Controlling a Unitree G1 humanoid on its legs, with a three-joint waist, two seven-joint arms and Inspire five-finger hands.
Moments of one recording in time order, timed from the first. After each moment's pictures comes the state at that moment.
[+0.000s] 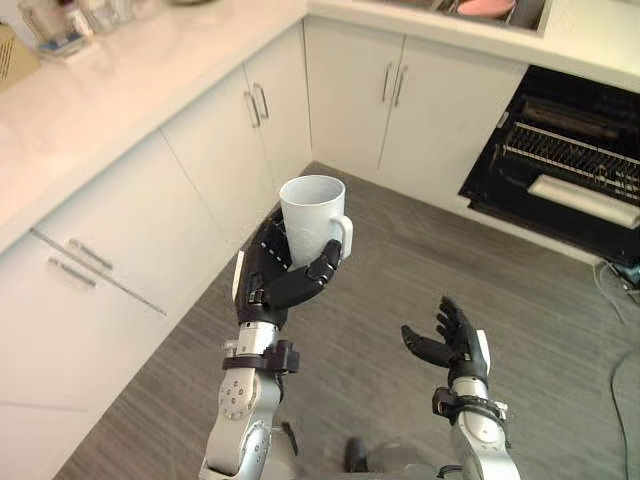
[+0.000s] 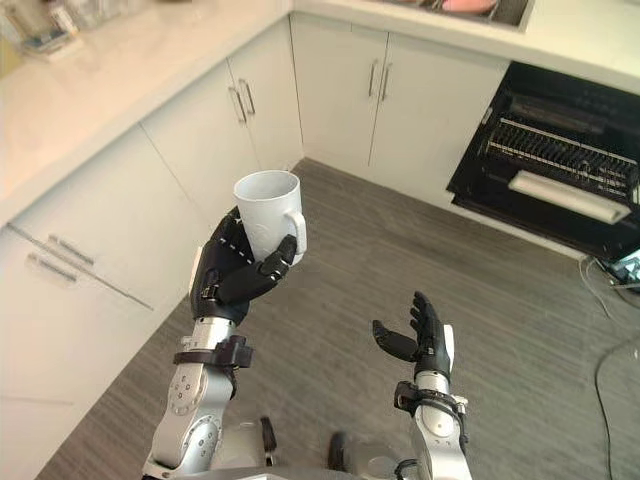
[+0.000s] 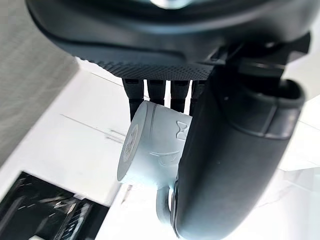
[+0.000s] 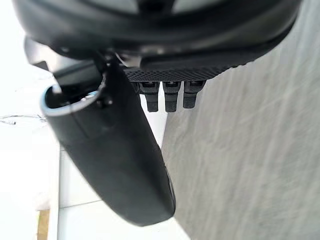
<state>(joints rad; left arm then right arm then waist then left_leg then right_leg) 0.18 0.02 -0.26 -0.26 -0.36 -0.23 0.12 0.20 -0.09 -0.04 0.27 0.13 -0.15 -0.21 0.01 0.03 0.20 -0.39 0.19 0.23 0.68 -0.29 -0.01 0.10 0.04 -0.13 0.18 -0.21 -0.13</state>
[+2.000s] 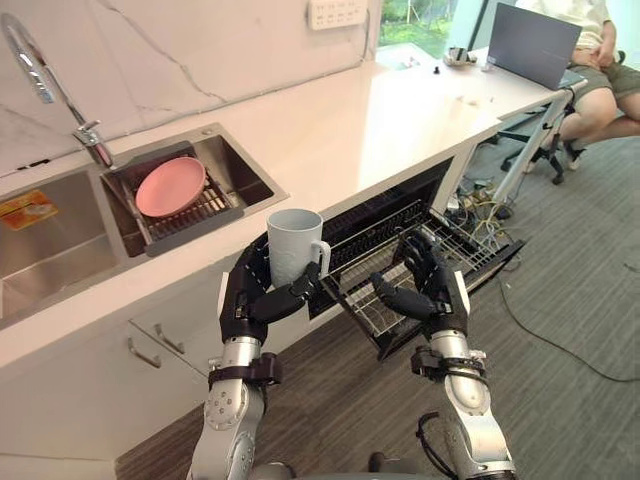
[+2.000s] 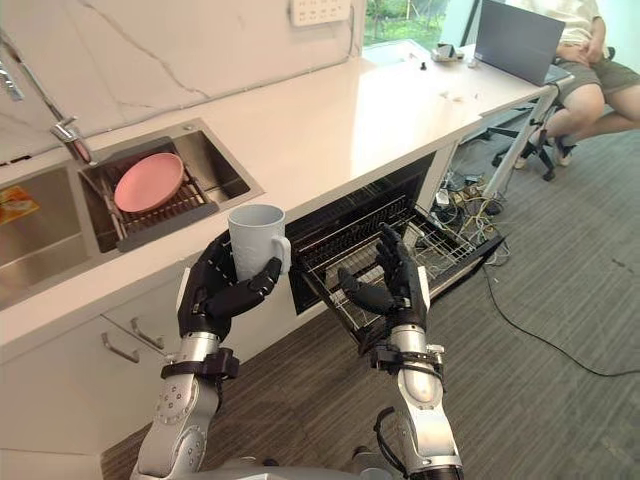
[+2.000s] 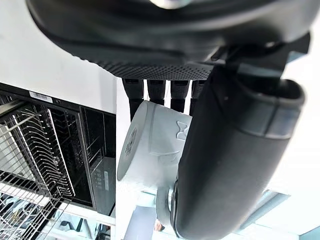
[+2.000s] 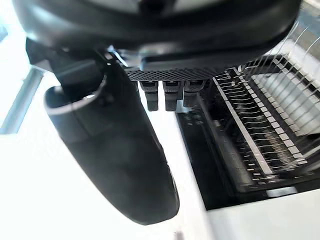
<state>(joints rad) 0.21 0.06 -0.18 -0.19 -0.27 -0.20 0.15 0.15 -0.06 0.09 -0.09 0.26 -0.18 -0.11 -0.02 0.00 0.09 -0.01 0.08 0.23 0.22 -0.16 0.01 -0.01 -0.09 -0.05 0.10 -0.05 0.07</state>
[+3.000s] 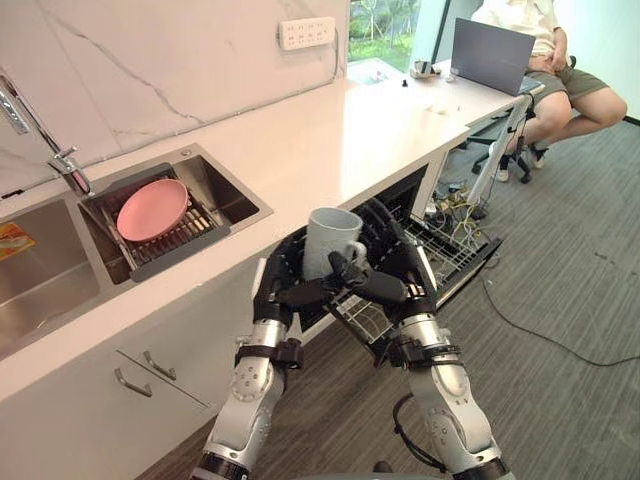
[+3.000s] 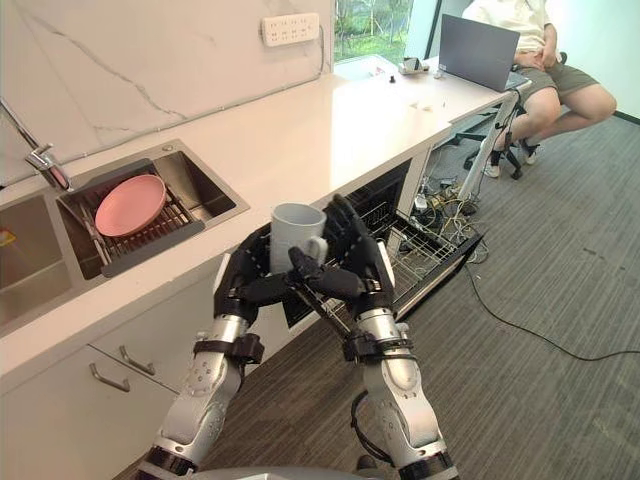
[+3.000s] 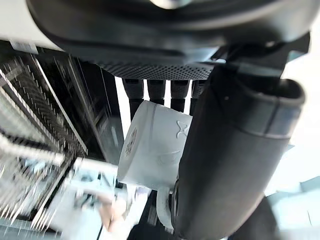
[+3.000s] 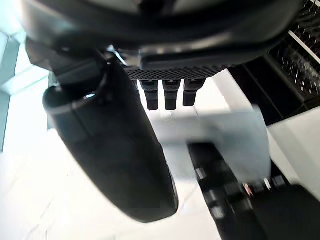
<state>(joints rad) 0.03 0.08 -0.34 -0.02 -0.27 -0.20 0.16 0.06 -0.11 0.32 -0.13 0.47 -0.20 -0.02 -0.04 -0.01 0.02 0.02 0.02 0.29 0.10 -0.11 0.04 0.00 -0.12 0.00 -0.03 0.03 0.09</state>
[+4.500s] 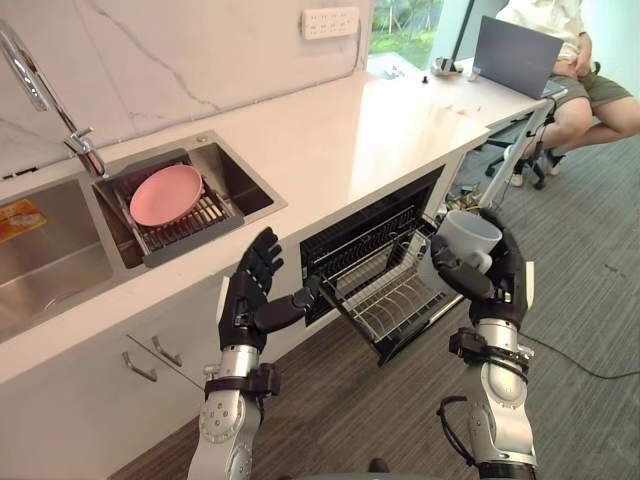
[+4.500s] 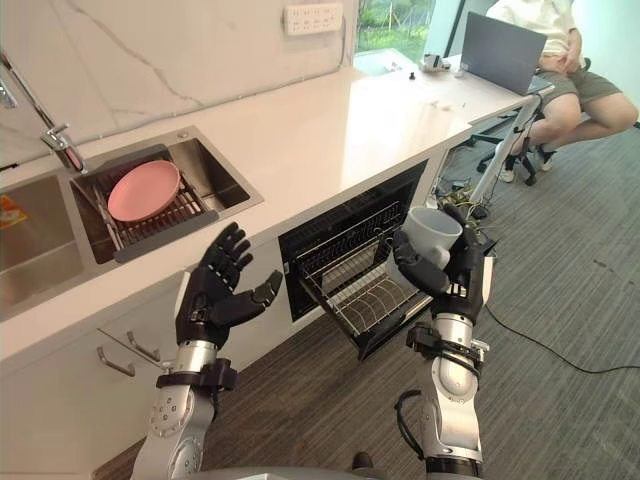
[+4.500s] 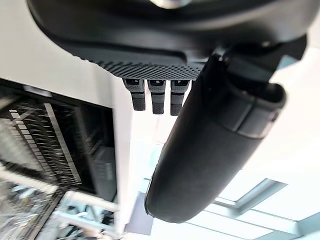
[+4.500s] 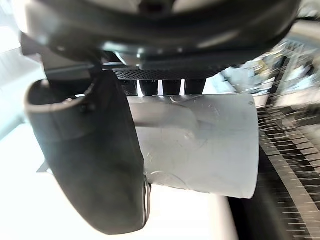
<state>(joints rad) 0.29 0.07 -0.17 -0.15 -0.28 -0.22 0.03 0.08 -0.10 -0.13 0.04 0.15 -0.21 -0.16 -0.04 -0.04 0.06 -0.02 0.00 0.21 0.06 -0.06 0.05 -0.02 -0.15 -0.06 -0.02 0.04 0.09</state>
